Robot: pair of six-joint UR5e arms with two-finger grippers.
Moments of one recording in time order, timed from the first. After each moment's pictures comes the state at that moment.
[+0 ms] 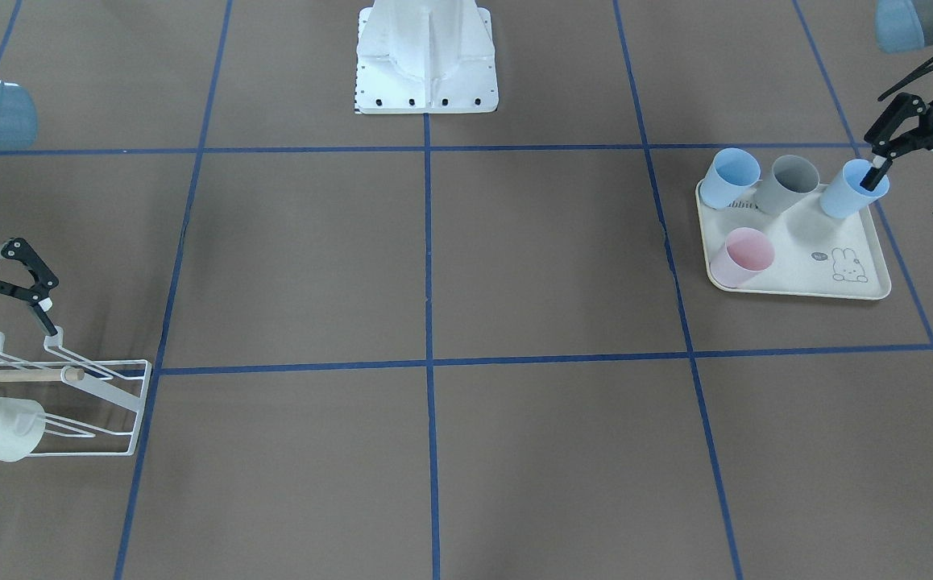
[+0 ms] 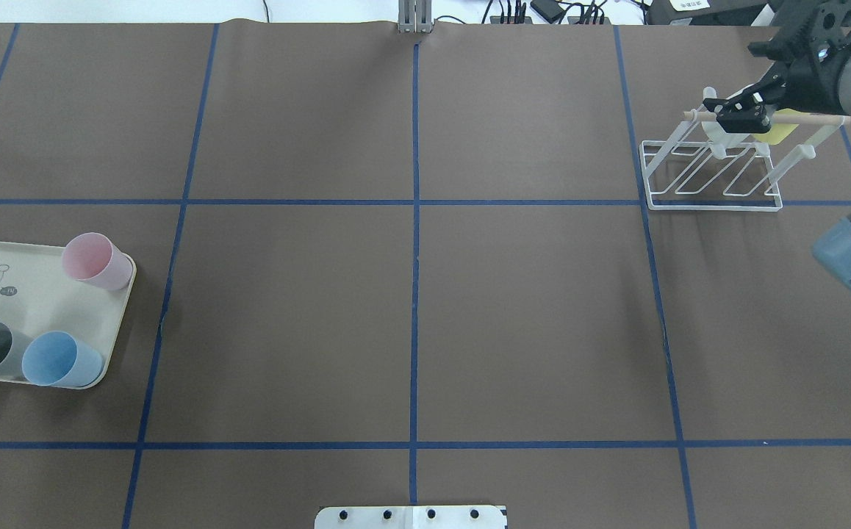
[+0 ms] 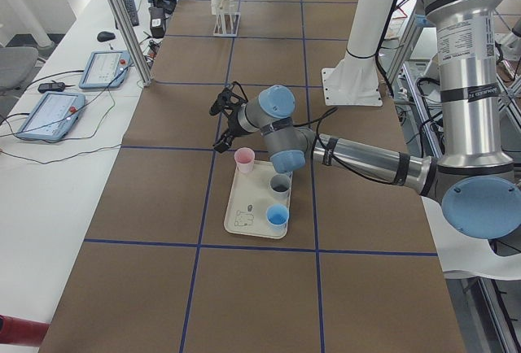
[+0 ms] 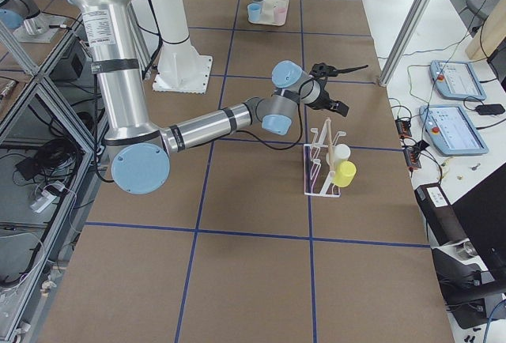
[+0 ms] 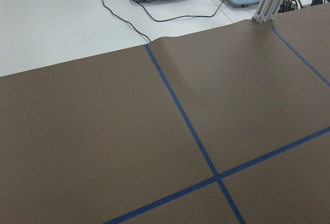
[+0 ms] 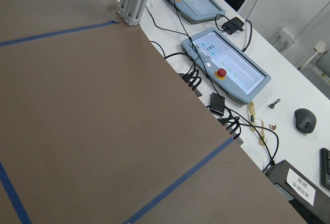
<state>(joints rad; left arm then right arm) -1.21 -1.41 -1.92 -2.56 -2.12 -0.65 1.08 -1.39 1.71 -0.66 1.89 0.08</state>
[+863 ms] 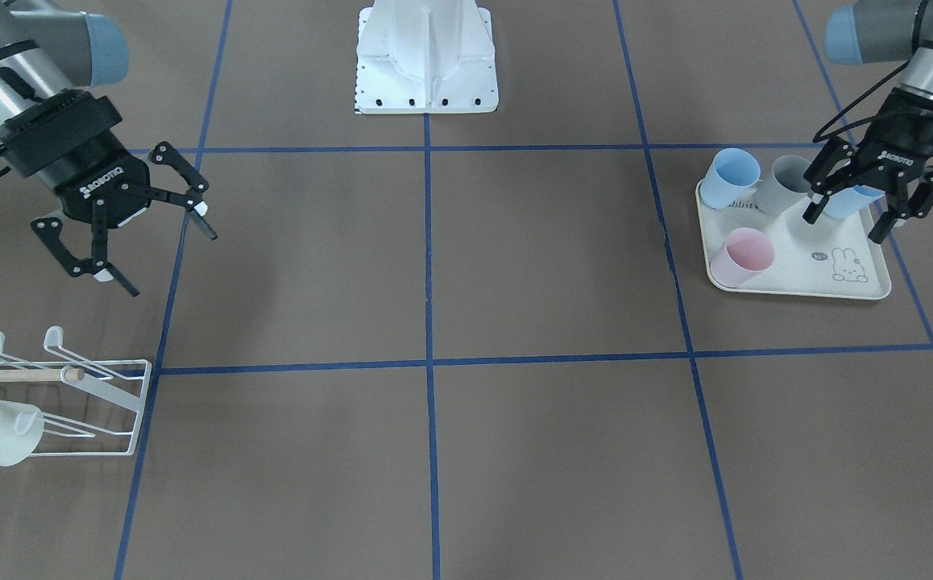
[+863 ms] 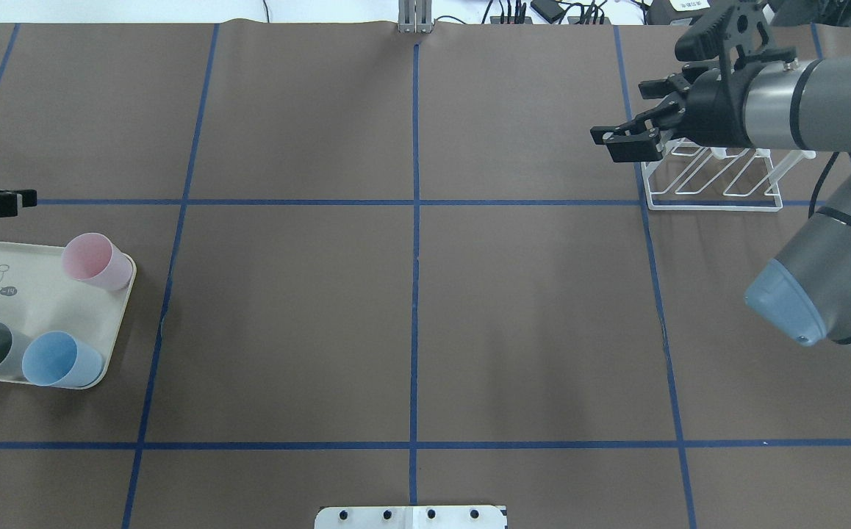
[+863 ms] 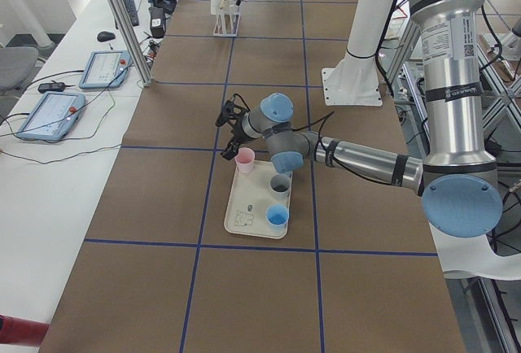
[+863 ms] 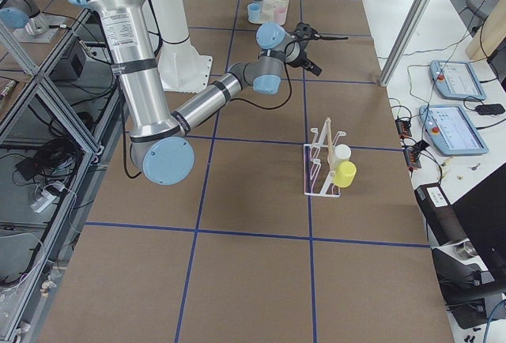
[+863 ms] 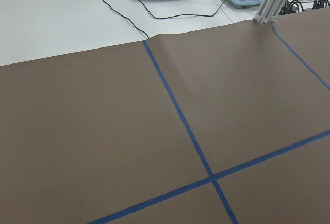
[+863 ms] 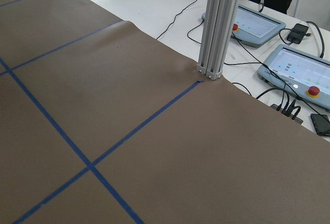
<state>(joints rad) -0.98 -1.41 -1.86 -2.55 -1.88 -0.82 0.88 -1.29 1.93 -0.83 1.90 0.46</state>
